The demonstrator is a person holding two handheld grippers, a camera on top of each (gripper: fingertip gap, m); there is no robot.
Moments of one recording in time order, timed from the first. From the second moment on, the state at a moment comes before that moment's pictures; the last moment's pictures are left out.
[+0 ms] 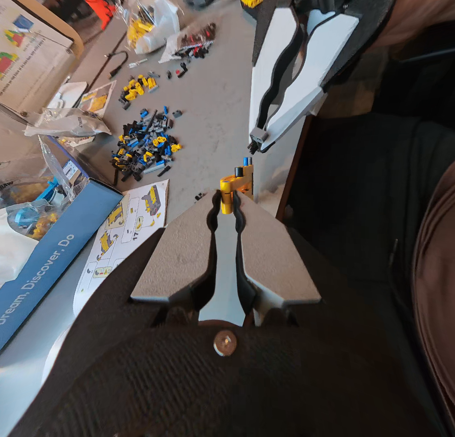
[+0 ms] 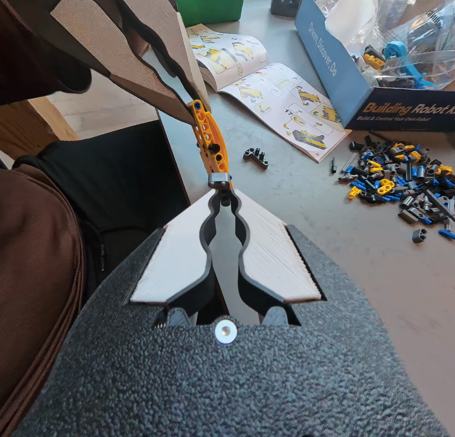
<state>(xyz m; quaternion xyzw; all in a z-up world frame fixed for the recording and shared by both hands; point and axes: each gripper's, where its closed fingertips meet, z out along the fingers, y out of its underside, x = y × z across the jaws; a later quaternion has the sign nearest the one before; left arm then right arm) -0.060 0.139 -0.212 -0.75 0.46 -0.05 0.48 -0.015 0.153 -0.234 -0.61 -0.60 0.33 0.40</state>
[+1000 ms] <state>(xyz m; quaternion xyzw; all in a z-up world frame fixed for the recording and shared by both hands) -0.040 0.142 -0.236 -0.75 0.57 -0.02 0.33 -0.021 0.148 -0.251 -0.61 -0.61 0.34 0.36</state>
